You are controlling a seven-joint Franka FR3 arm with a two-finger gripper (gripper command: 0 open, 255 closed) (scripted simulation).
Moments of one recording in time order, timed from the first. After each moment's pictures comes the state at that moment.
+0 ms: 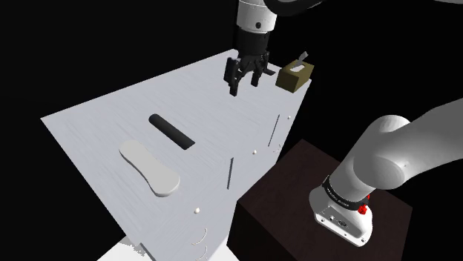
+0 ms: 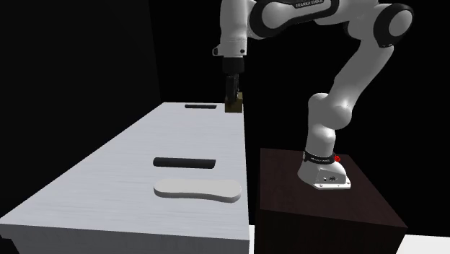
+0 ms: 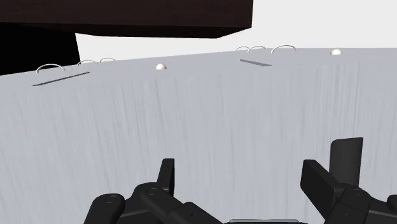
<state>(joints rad) 0.06 -0.52 0.25 -2.29 0.16 1.79 0.24</state>
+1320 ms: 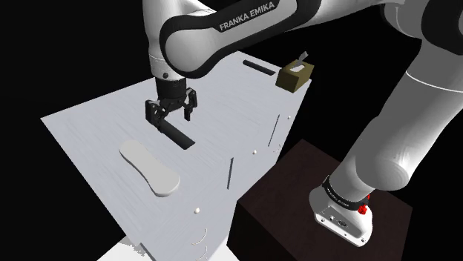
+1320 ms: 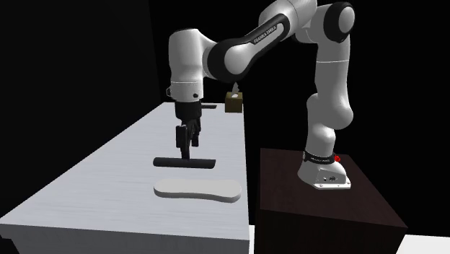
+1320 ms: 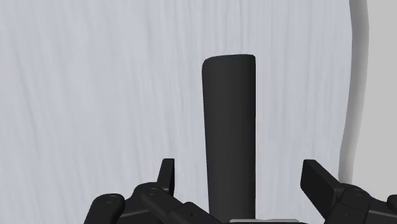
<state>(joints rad) 0.13 0.09 0.46 -1.98 0.04 2.10 0.55</state>
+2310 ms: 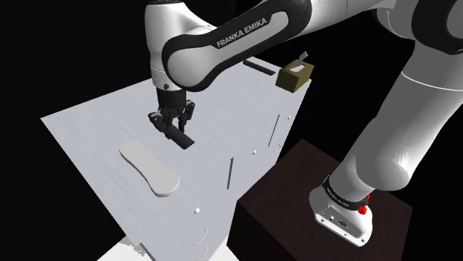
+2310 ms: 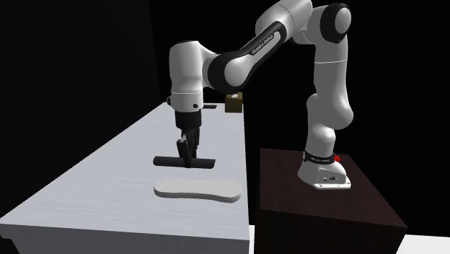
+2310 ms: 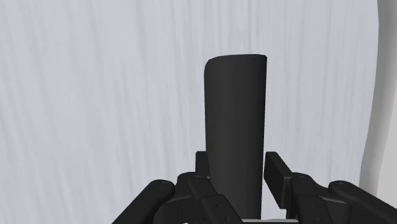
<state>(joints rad) 0.13 0.13 0.46 -2.01 0.02 2.17 0.56</state>
